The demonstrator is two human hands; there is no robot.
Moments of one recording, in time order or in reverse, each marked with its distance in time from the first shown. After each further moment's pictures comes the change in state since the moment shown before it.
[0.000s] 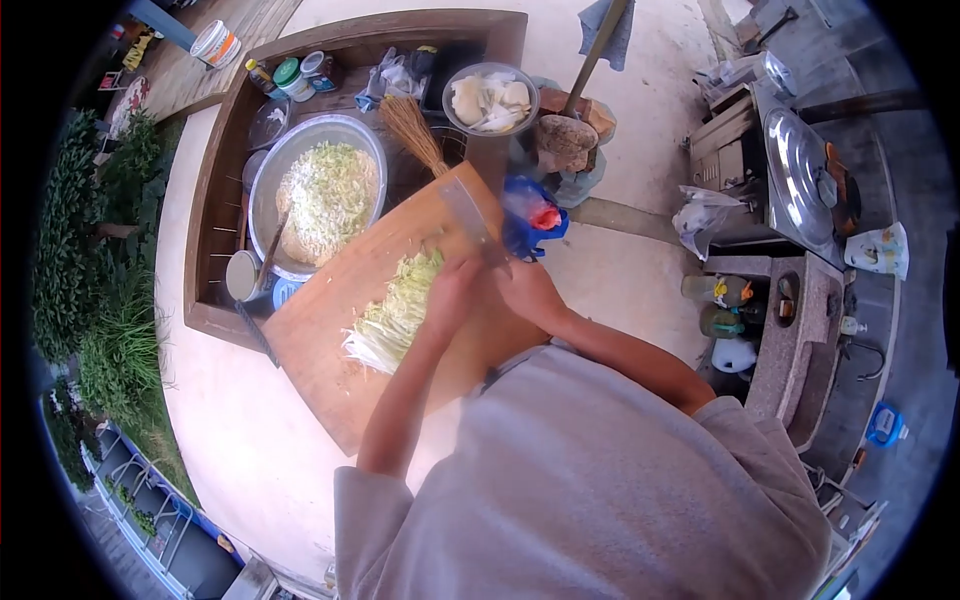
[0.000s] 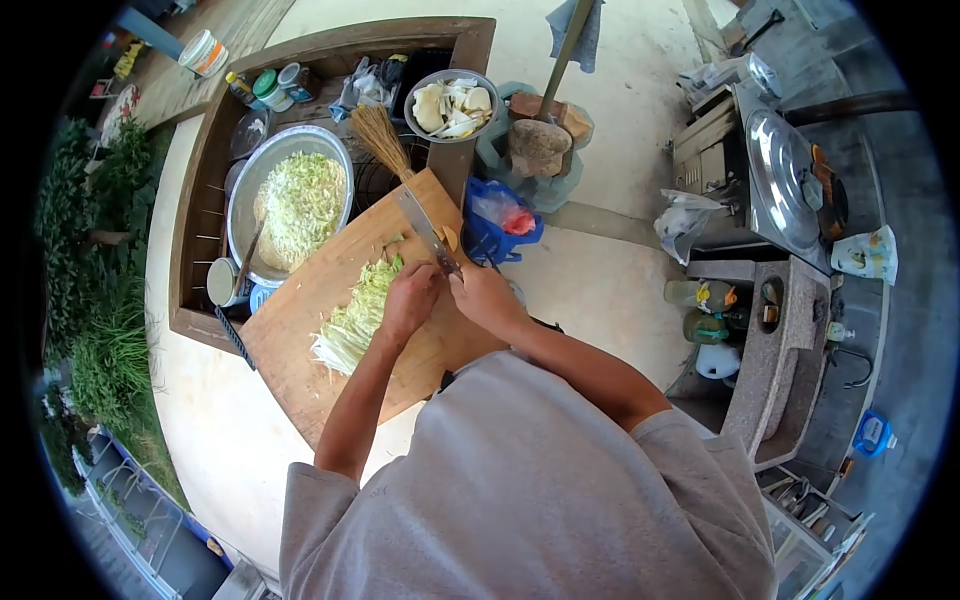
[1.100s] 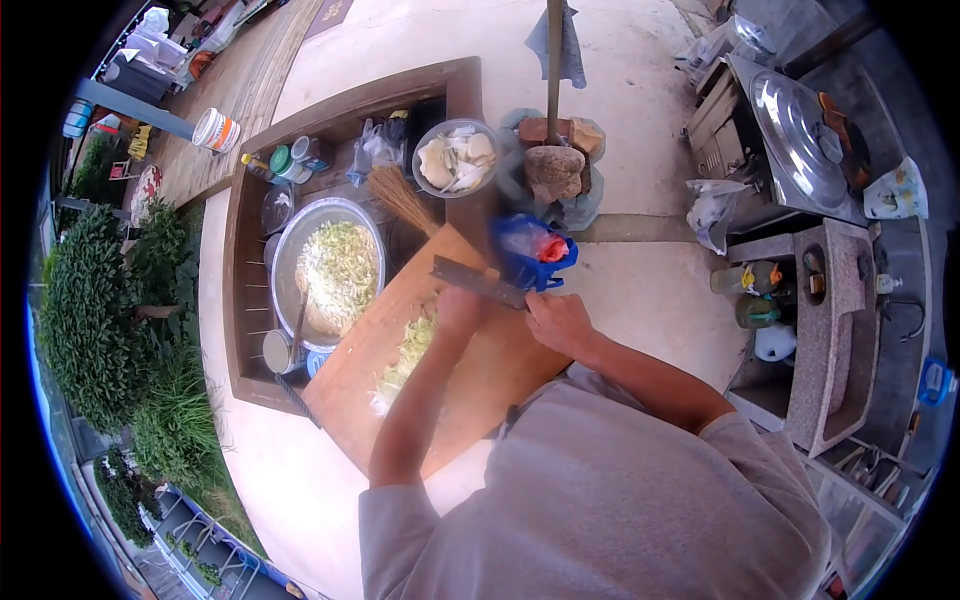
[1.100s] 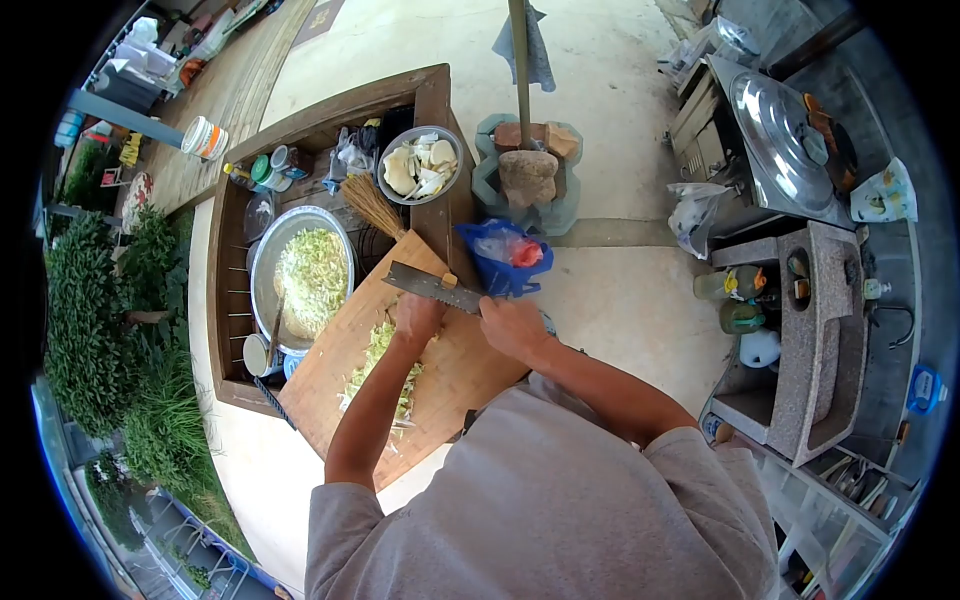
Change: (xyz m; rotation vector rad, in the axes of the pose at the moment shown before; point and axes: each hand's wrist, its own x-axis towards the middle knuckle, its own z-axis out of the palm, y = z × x) left_hand 0.085 -0.012 0.035 0.646 -0.231 0.092; right_hand -0.009 0.029 -0.075 -0.373 0.059 -0.176
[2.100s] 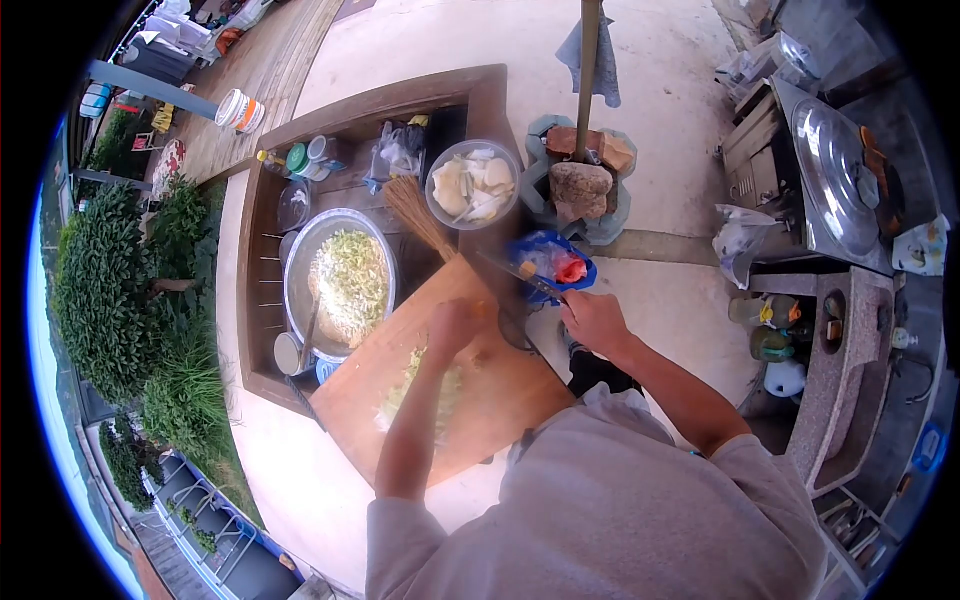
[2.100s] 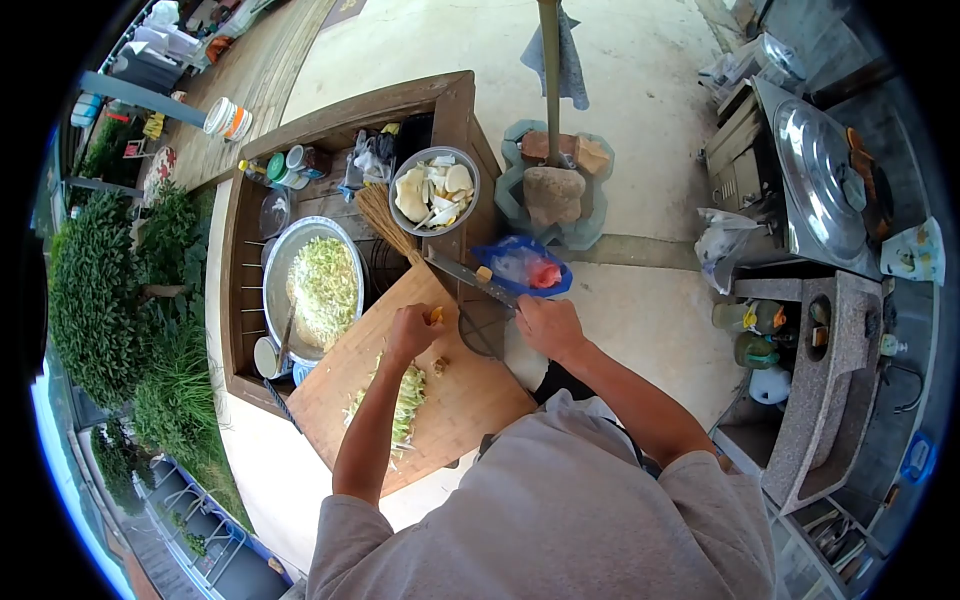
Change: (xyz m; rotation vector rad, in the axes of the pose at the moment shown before) left_hand 0.035 -0.023 -0.026 -0.400 -0.054 -0.290; right_hand 0.059 0.094 -0.020 0.131 0.072 -0.044
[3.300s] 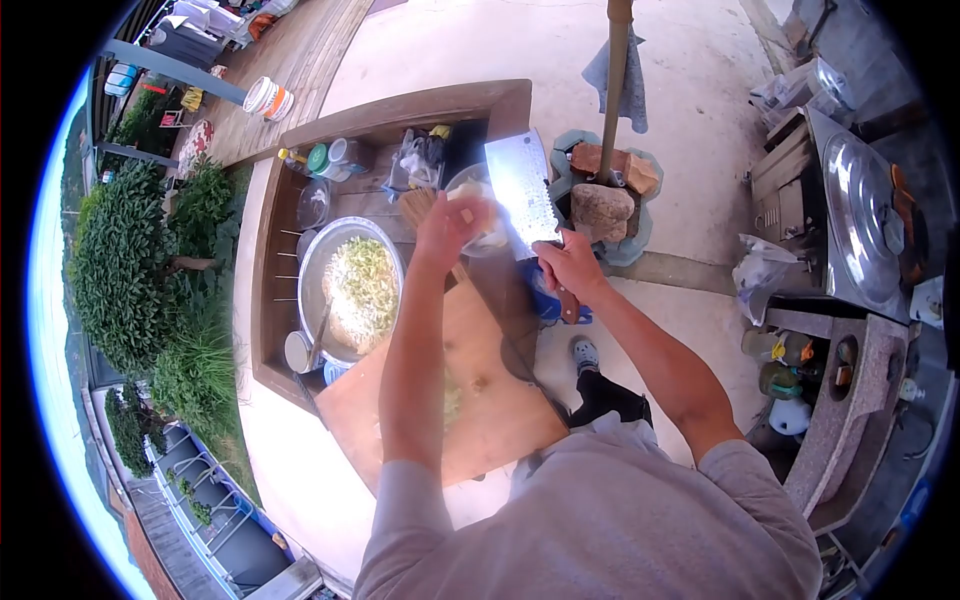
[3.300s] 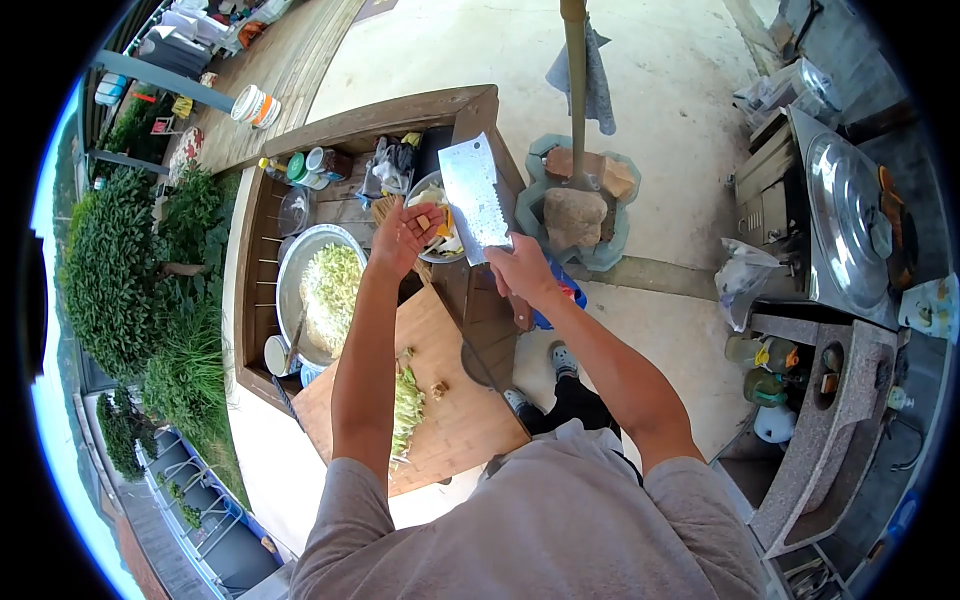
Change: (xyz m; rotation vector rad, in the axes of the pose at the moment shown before) left_hand 0.187 0.030 -0.070 -1.546 -0.008 -0.286; right_hand 0.158 0.024 -0.006 1.183 -0.158 0.420
